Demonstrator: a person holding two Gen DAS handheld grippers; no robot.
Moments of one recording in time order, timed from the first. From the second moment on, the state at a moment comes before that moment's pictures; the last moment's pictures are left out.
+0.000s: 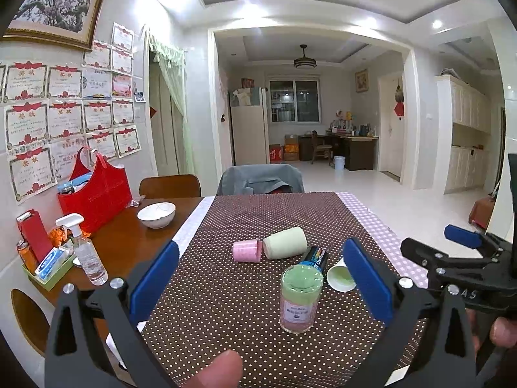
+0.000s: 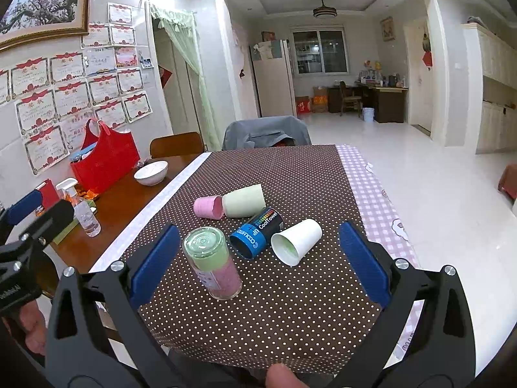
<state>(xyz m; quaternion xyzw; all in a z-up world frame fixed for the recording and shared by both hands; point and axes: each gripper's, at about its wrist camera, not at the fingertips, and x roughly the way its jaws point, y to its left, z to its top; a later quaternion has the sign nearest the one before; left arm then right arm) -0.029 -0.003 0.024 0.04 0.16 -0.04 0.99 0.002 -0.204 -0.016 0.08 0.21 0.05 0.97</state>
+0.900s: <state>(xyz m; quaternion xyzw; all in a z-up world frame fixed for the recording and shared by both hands) -0.033 -0.005 0.021 0.03 0.16 -0.04 0.99 -0.003 -0.200 -0.012 0.07 0.21 0.05 0.97</state>
